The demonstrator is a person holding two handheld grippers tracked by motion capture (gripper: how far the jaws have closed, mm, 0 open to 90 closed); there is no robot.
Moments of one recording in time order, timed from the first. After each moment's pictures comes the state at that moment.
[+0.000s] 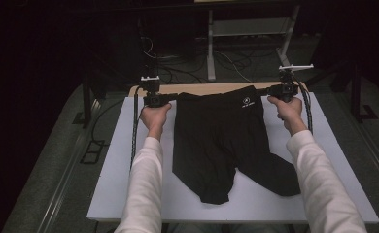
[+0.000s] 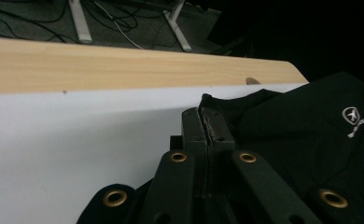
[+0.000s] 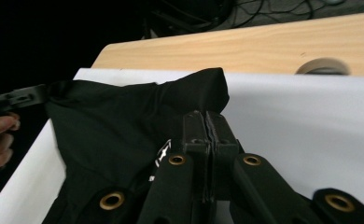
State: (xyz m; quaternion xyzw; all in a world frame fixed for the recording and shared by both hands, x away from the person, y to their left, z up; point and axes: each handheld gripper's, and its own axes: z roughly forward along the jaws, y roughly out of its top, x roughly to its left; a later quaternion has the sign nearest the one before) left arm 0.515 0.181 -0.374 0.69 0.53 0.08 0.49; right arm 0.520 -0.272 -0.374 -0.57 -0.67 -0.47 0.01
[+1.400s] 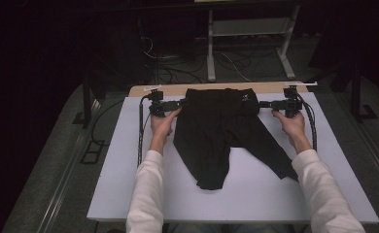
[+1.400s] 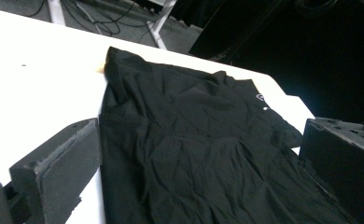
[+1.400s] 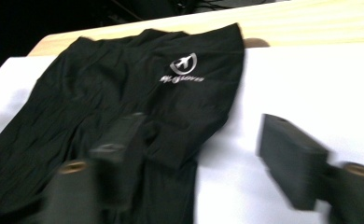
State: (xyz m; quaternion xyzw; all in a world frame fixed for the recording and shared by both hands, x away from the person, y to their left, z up) left arm 0.497 0.170 -0.415 0.65 0.53 0.05 0.55; right arm 0.497 -0.291 -0.428 -0.58 -0.67 -0.45 -0.08
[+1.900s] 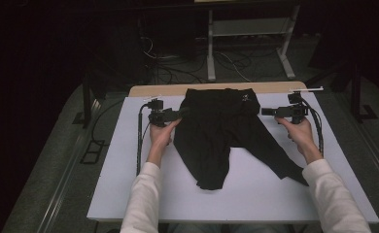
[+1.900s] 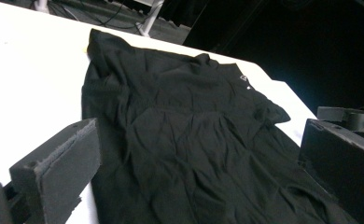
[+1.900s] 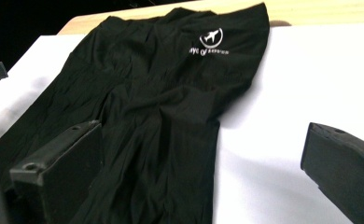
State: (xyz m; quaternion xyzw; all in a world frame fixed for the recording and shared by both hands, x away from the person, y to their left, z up) left arm 0.467 0.173 -0.425 0.66 0.51 0.05 0.55; right arm 0.467 -0.298 -0.423 -0.55 -0.69 -0.45 -0.06
